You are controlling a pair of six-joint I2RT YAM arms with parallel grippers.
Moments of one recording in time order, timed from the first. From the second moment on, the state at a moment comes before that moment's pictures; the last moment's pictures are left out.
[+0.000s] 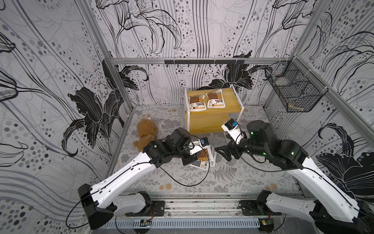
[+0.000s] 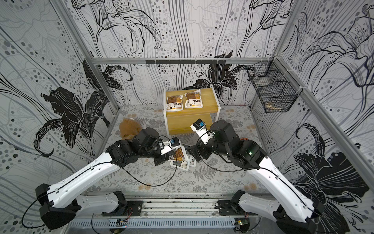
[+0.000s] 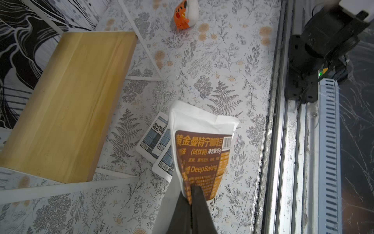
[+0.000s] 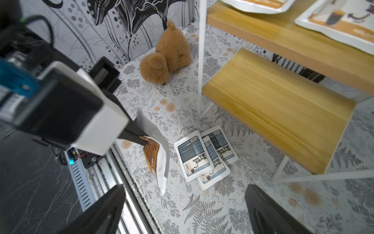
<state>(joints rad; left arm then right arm) -0.84 1.19 1.26 -0.82 0.17 0.35 0.77 1.06 1.40 -0.94 -0.12 0.04</state>
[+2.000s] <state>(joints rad) -0.68 1.04 1.09 -0.08 0.29 -1.24 0.51 1.14 1.50 -0.53 -0.70 0.56</state>
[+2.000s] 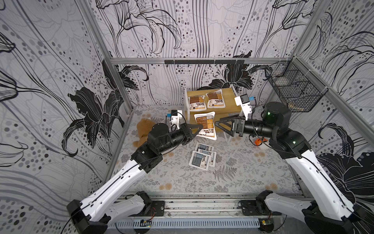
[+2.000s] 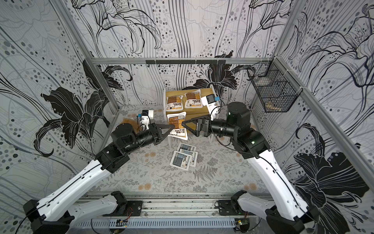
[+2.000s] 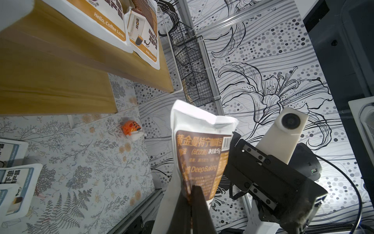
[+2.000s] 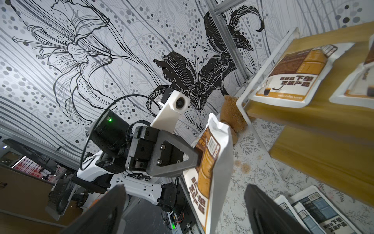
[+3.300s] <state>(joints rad) -0.64 1.11 1.10 -0.03 0.41 -1.33 0.50 1.12 1.28 -0.41 -0.88 0.68</state>
